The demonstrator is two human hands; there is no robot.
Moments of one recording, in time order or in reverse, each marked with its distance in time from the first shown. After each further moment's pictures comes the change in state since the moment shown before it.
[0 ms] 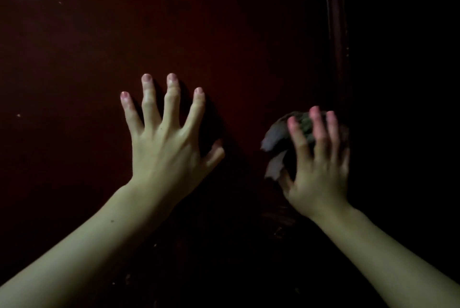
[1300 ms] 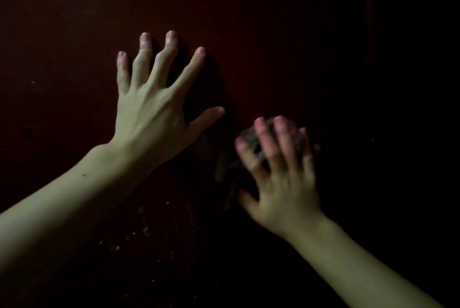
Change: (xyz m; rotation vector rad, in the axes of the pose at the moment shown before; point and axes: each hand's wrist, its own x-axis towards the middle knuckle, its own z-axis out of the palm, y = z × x) left_hand -0.005 -0.020 -0.011 -0.016 -0.041 0.103; right_hand -0.059 -0.064 0.010 0.130 0.023 -0.263
